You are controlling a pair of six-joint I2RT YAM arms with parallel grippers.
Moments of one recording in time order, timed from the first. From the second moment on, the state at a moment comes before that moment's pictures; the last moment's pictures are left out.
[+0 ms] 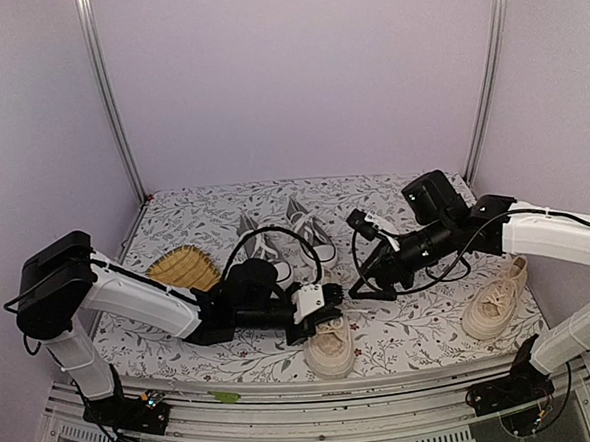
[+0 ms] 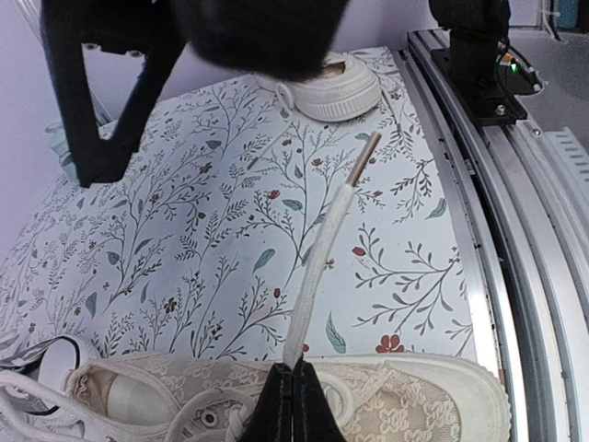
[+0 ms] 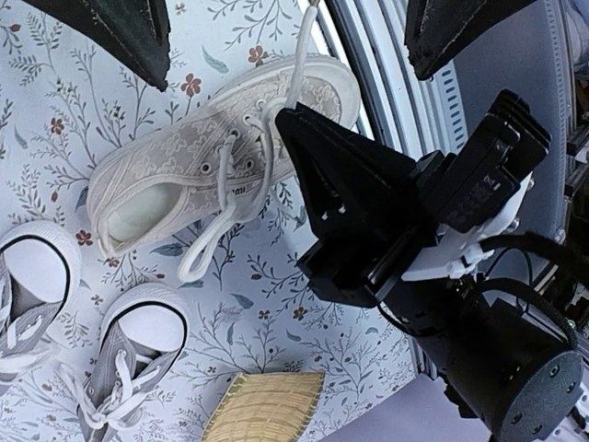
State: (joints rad) left arm -1.11 1.74 0.78 0.56 0.22 0.39; right arm 0.78 1.35 1.03 -0.47 -0.52 -0.01
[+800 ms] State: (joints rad) left arm -1.11 1.74 0.78 0.56 0.19 0.39; right arm 0.78 1.48 0.95 -0.50 -0.70 -0.01
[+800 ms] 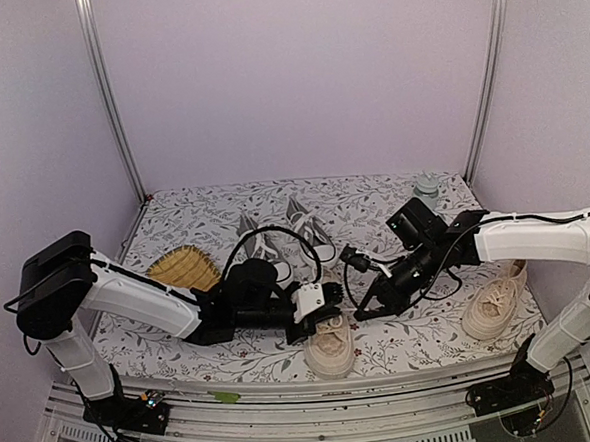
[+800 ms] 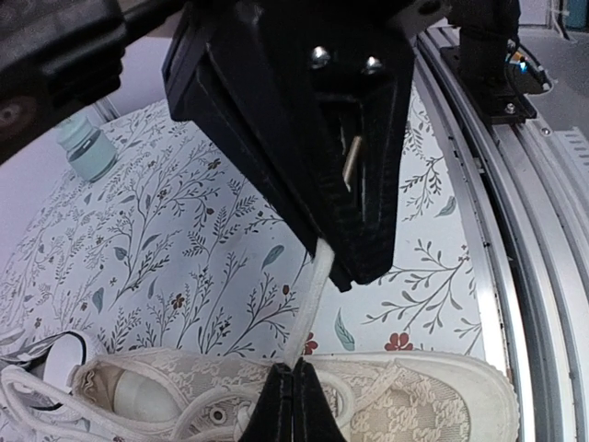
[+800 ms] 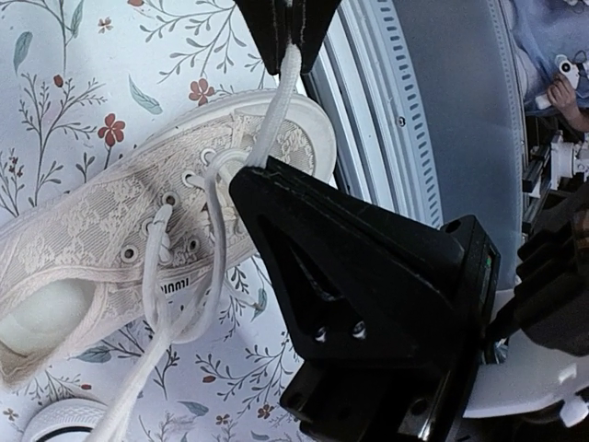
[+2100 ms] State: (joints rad) left arm -0.90 1.79 1.03 0.30 0.33 0.01; right arm 0.77 1.43 0.95 -0.60 -0.58 -0.03
